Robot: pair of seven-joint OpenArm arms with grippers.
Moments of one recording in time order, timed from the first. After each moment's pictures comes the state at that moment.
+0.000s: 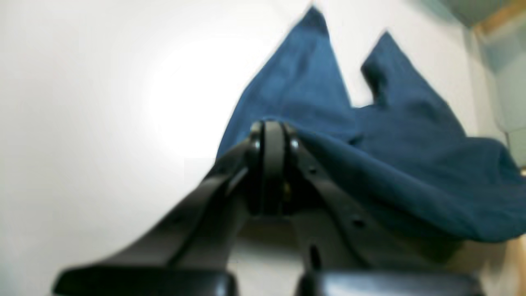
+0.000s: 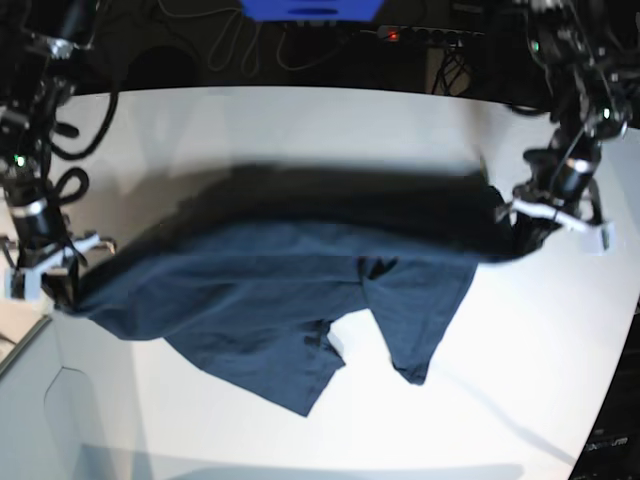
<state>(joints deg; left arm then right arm) 12.2 -4.6 -26.0 101.7 -35.7 -16.6 39.3 -4.9 11.1 26.0 93.0 8.0 24.3 -17.7</state>
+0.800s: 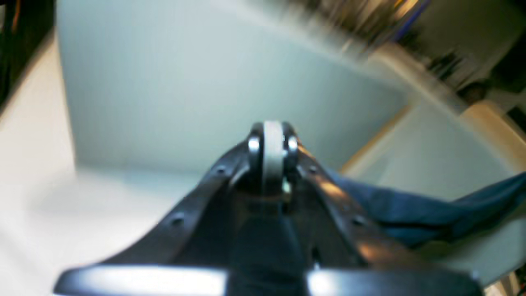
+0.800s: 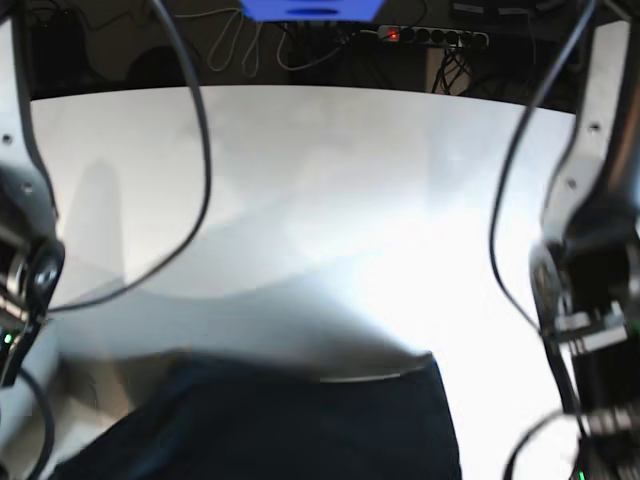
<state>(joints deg) -64.1 -9.3 -6.0 66.3 -36.6 -8.3 43.3 59.5 17.8 17.0 60.7 0.1 24.0 -17.4</state>
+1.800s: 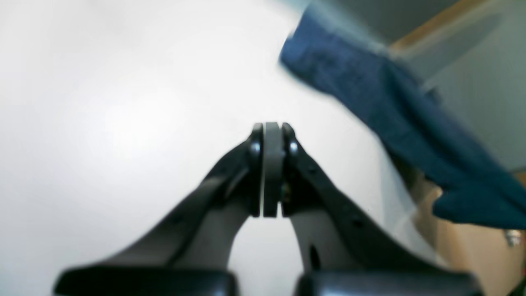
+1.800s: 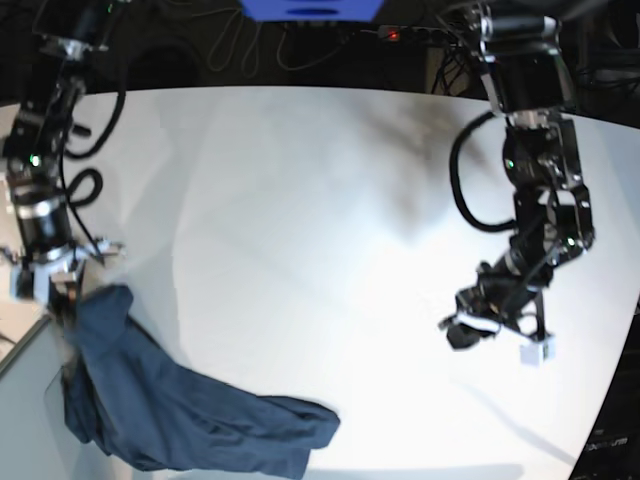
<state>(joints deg) -8.4 -4.3 -14.0 88.2 -36.7 -8.1 43.7 -8.4 7.5 26.0 99.5 0.0 24.7 -5.9</state>
